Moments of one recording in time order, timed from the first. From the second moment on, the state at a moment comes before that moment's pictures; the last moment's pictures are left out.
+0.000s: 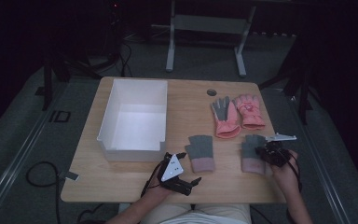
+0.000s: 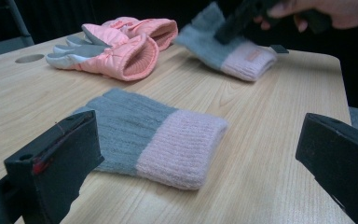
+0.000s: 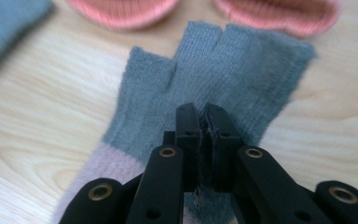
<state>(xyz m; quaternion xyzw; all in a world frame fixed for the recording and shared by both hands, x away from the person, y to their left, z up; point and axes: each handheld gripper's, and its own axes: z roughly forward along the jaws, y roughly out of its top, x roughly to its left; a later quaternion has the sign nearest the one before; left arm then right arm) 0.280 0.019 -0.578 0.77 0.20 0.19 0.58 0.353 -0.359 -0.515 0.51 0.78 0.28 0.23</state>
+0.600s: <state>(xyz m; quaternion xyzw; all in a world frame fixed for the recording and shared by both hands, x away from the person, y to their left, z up) 0.280 0.019 -0.578 0.76 0.20 0.19 0.58 0.340 -0.261 -0.447 0.42 0.79 0.38 0.23</state>
